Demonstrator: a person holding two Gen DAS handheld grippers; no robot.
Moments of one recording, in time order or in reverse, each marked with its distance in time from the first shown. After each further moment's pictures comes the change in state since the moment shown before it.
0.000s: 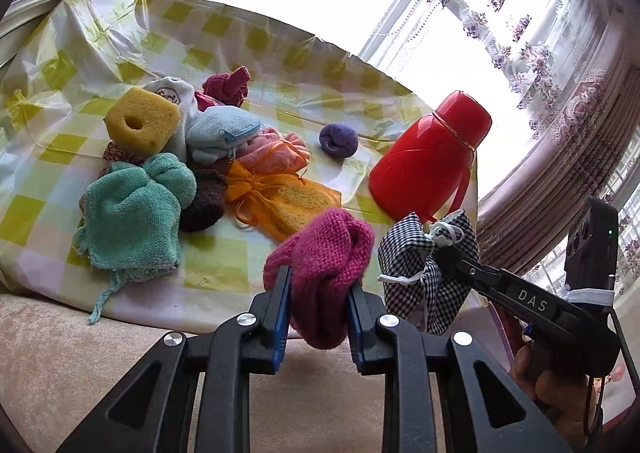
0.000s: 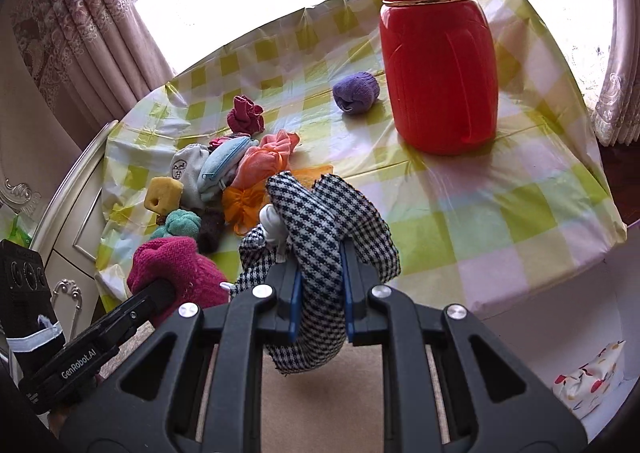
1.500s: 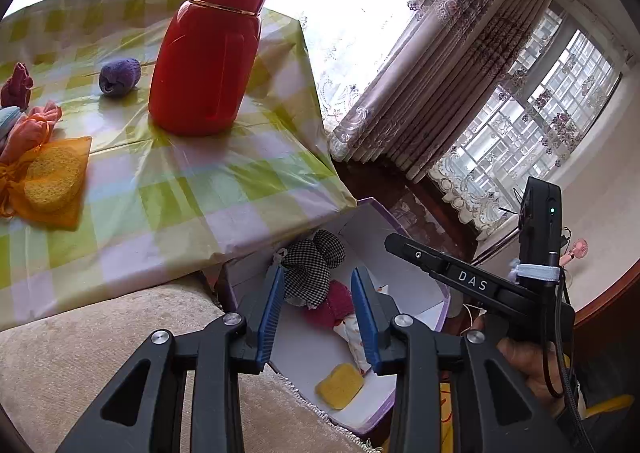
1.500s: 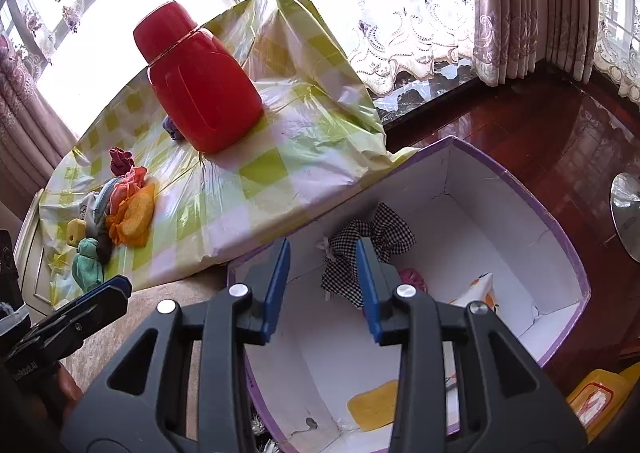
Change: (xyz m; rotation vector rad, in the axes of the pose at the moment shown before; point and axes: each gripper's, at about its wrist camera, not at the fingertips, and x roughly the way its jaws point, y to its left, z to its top) left arm 0.055 -0.177 -0.054 0.313 0.289 -0.305; right arm -0.101 -0.182 -0.050 0.268 -0.030 -0.249
